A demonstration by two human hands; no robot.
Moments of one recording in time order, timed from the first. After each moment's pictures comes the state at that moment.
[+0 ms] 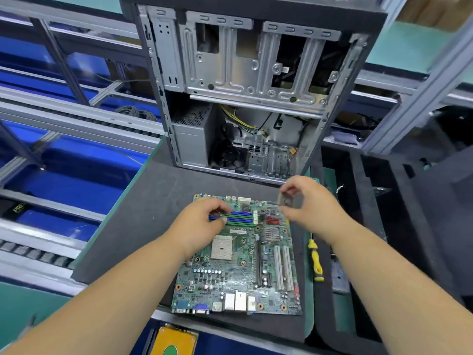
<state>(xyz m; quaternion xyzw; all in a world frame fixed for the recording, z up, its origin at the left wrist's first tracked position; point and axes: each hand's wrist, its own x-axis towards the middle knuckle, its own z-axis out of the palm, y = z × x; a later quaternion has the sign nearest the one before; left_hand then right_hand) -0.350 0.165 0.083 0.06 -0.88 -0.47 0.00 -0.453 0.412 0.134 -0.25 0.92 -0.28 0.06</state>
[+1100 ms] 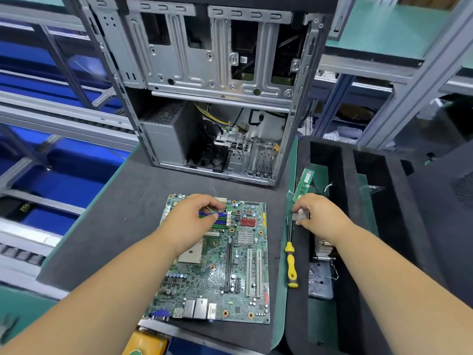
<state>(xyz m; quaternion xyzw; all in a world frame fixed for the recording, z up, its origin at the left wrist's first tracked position) -0.375 0.216 0.088 0.10 -0.88 -0.46 0.02 -0.523 0.508 0.062 -0.28 0.94 -0.14 0.12</state>
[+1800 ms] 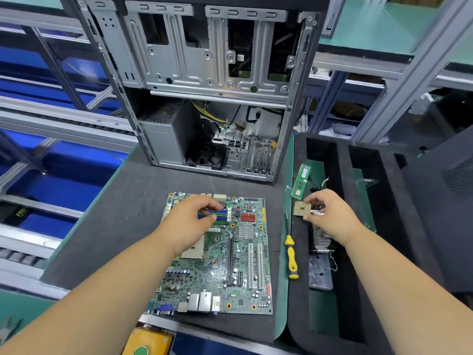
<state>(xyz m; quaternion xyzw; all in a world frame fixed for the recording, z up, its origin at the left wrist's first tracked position) -0.367 0.210 0.085 0.09 -0.90 -0.44 -0.01 -0.509 0.533 0.050 -0.12 0.93 -0.33 0.09</state>
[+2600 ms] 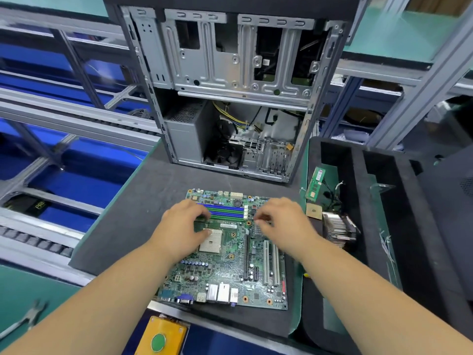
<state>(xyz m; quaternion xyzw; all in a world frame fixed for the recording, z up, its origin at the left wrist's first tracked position) -0.329 0.171 0.070 0.10 -0.96 -0.25 0.01 -0.432 0.410 0.083 -0.34 0.92 -0.19 0.05</state>
